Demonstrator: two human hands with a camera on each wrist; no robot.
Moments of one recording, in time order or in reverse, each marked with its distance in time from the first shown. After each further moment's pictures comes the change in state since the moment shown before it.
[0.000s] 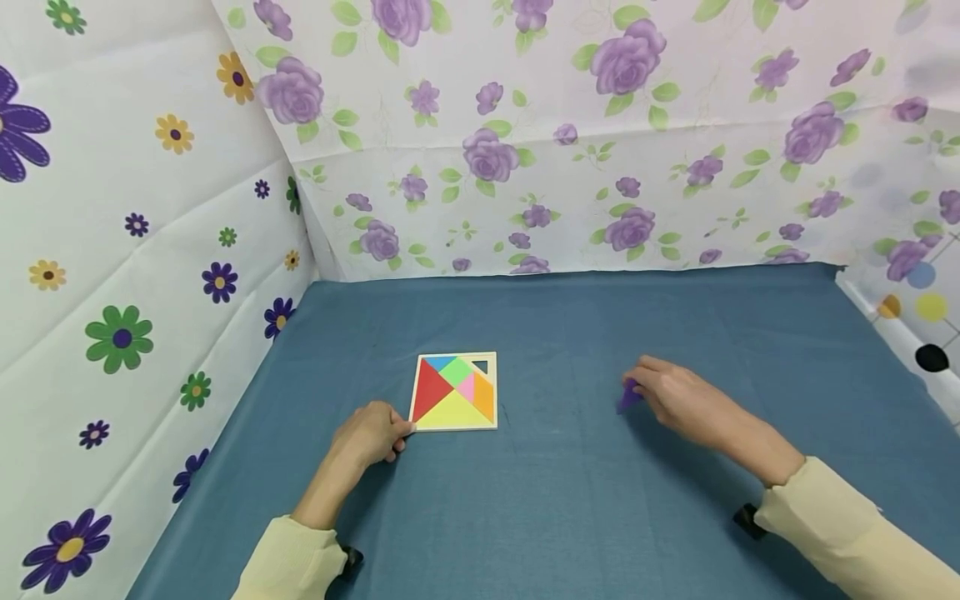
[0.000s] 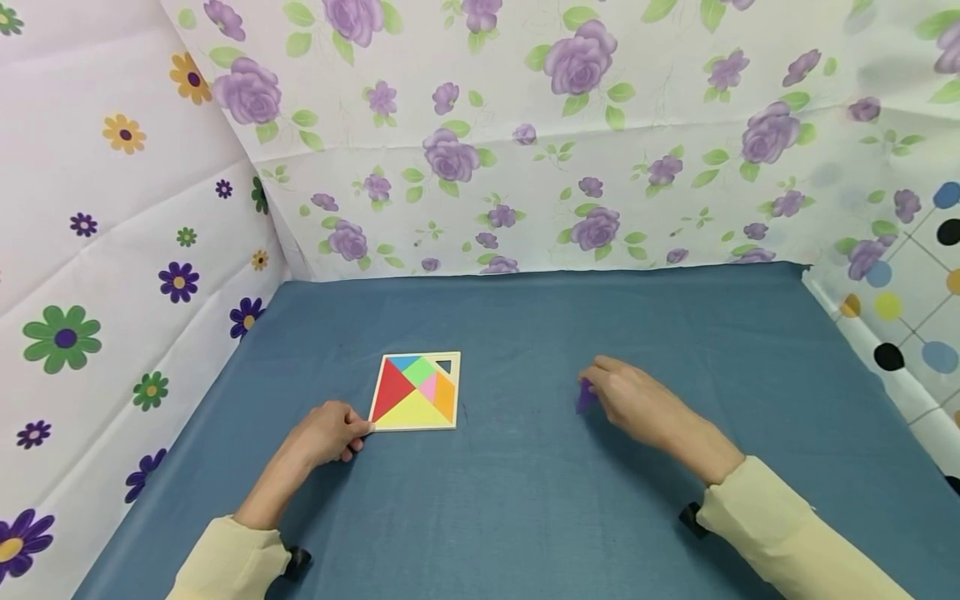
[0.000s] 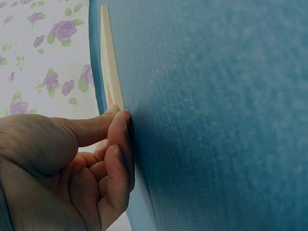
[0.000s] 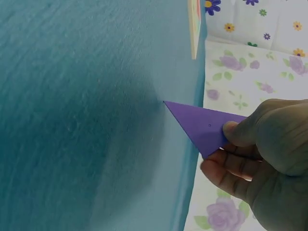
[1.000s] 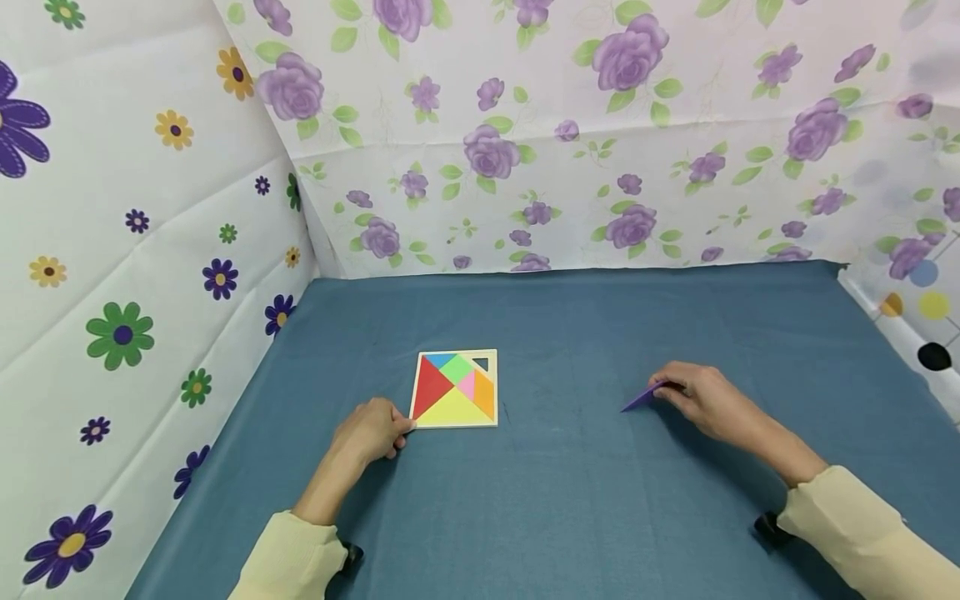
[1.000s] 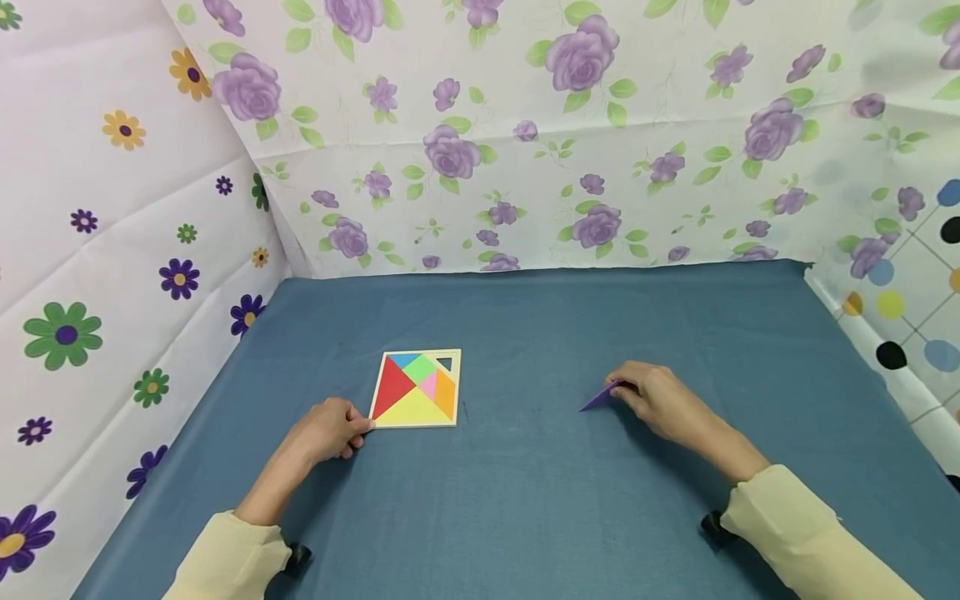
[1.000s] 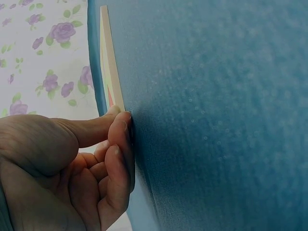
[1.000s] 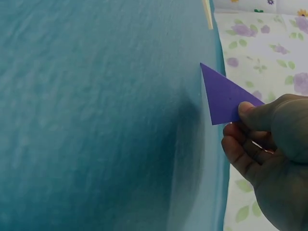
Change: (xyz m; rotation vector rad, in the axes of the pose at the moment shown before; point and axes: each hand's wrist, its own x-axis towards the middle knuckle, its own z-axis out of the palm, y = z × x) left_hand 0.002 0.001 0.001 0.026 0.006 -0.011; right_hand -0.029 0.038 0.013 0.220 0.082 0.128
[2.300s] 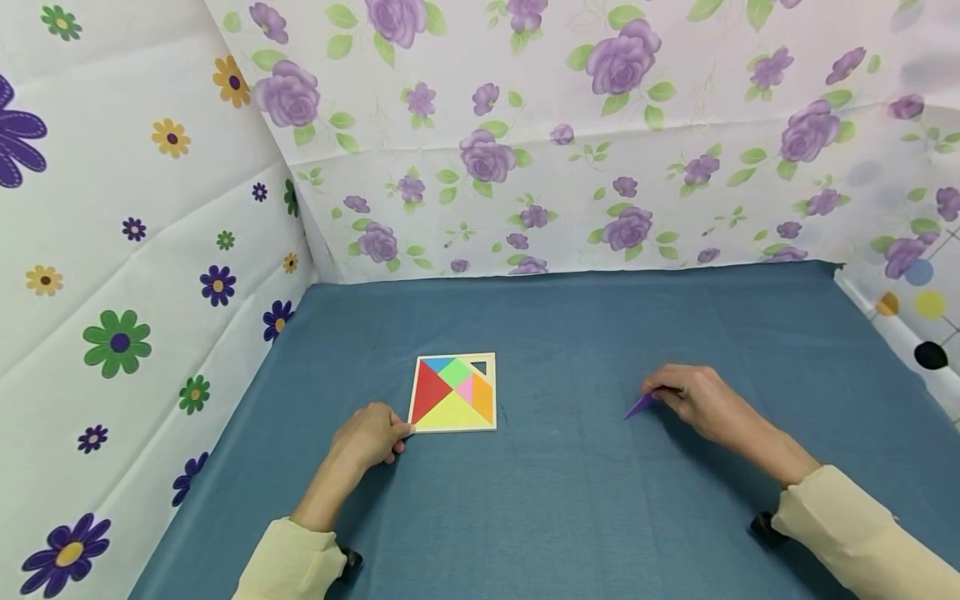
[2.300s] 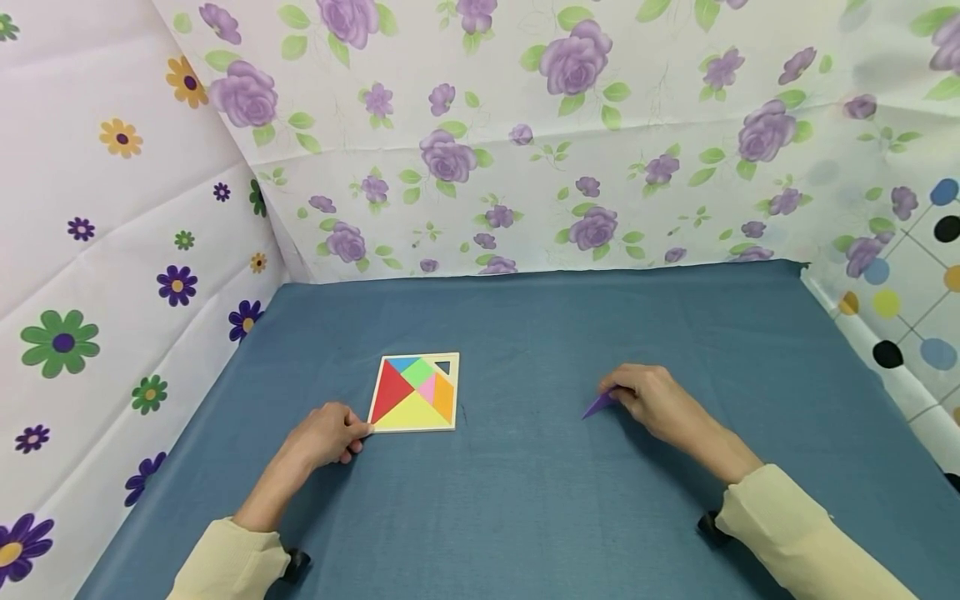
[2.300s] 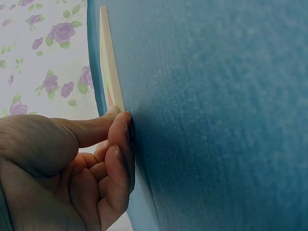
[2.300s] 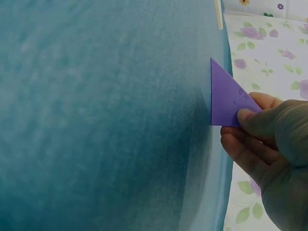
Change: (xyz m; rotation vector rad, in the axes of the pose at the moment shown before) left_hand -0.004 -0.002 -0.002 -0.021 -0.003 0.042; right_hand 0.002 0.001 0.004 -0.053 0.104 -0.125
